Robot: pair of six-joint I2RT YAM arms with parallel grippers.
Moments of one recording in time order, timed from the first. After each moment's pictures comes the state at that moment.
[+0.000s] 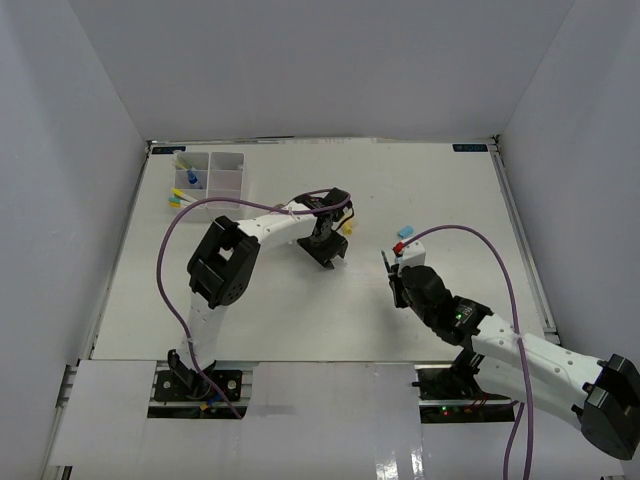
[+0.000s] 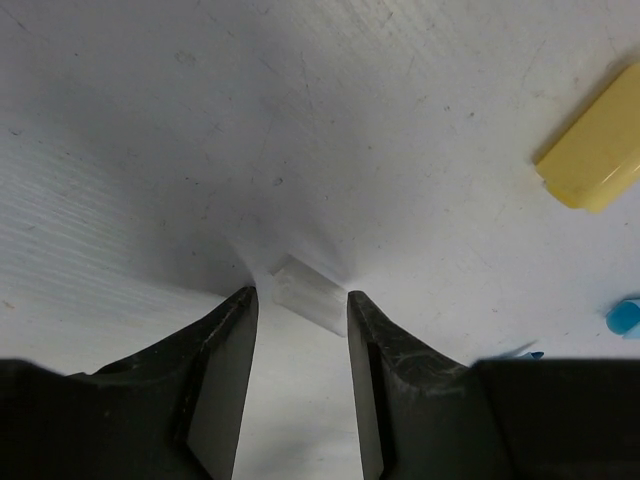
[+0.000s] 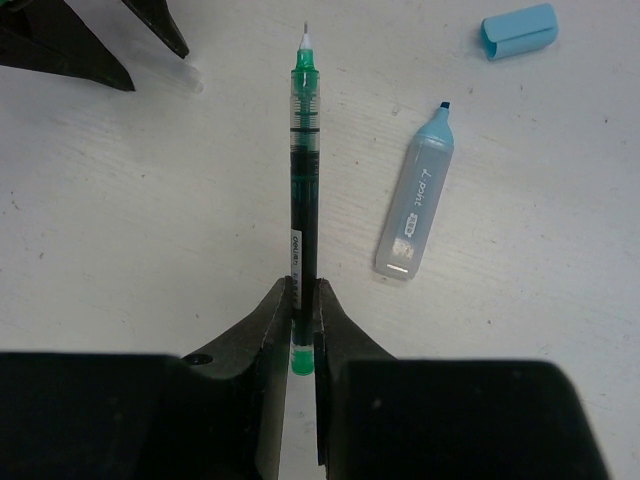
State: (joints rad) left arm -0.74 2.11 1.60 -0.81 -0.07 -1.51; right arm 0.86 0.82 0.38 -0.15 0.40 0.25
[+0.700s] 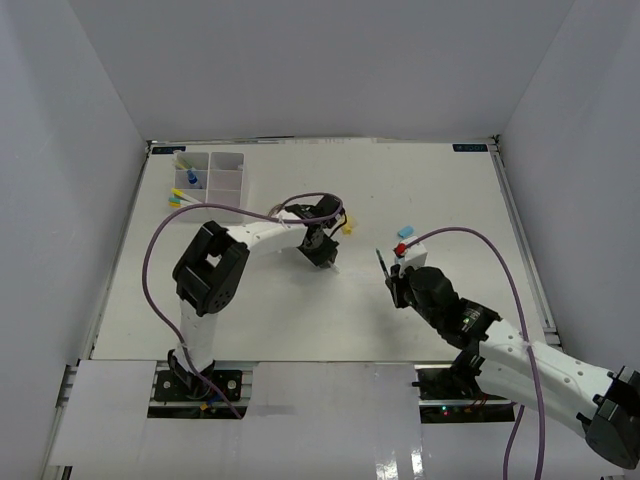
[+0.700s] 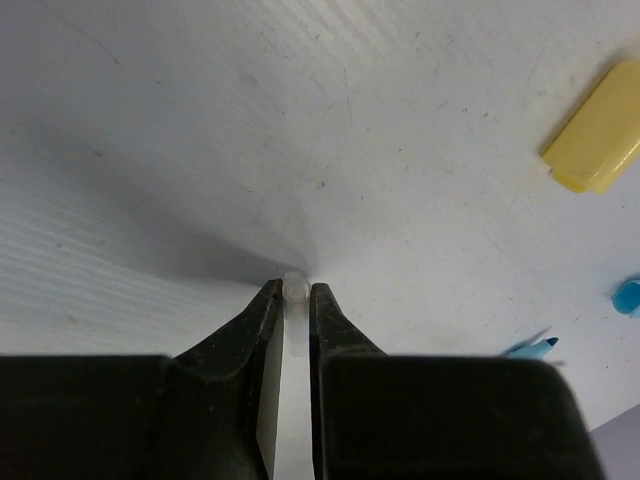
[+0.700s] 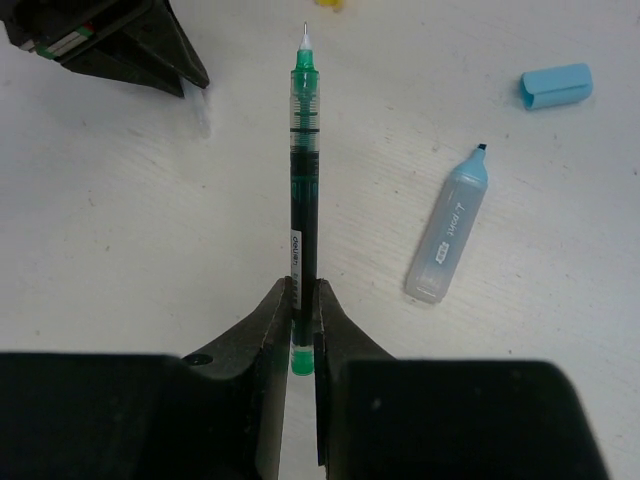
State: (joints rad) left arm -0.74 2.01 1.44 -0.68 -0.12 -1.49; right arm 0.86 0.75 0.38 -0.14 0.33 0.22
